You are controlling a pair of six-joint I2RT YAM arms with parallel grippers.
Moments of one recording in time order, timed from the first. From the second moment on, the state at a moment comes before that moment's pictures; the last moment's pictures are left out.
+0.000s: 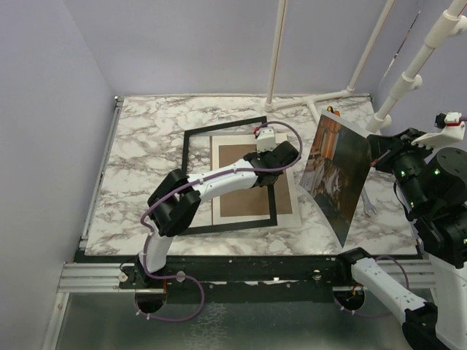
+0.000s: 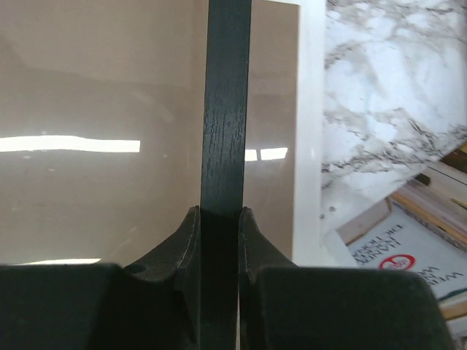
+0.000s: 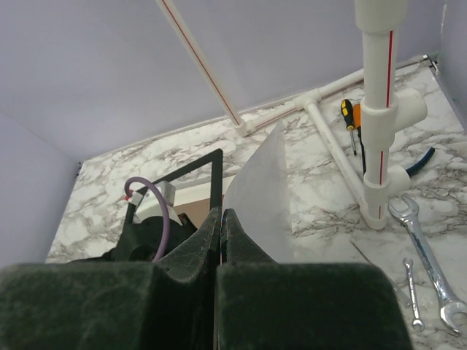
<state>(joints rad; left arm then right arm) -0.96 1.99 1.59 -0.51 -0.60 -0.93 0.30 0.77 1.49 -0.81 0.25 0.40</state>
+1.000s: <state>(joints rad) -1.06 2.29 1.94 -0.53 -0.53 -1.08 0.30 0.75 1.49 -0.81 0.28 0.37</state>
